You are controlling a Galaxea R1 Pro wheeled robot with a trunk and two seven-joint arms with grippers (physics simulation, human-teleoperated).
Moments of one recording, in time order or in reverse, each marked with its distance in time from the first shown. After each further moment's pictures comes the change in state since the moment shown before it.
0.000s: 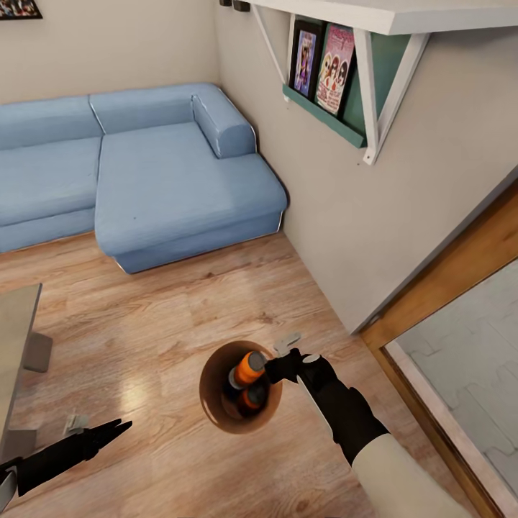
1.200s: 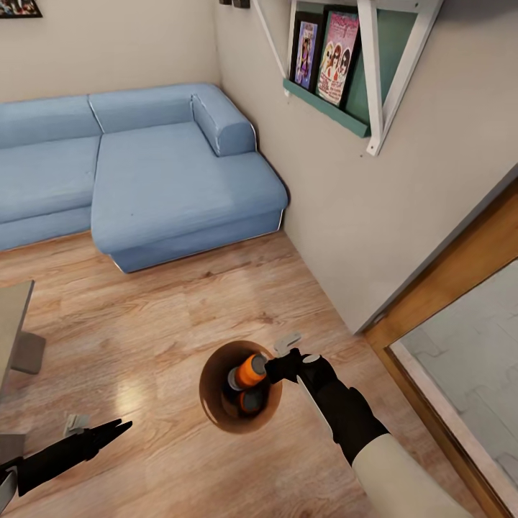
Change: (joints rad) left arm 0.000 0.000 -0.002 -0.001 -0.001 -0.001 0.000; right arm 0.000 0.000 0.000 0.000 0.000 -0.002 0.000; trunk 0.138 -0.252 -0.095
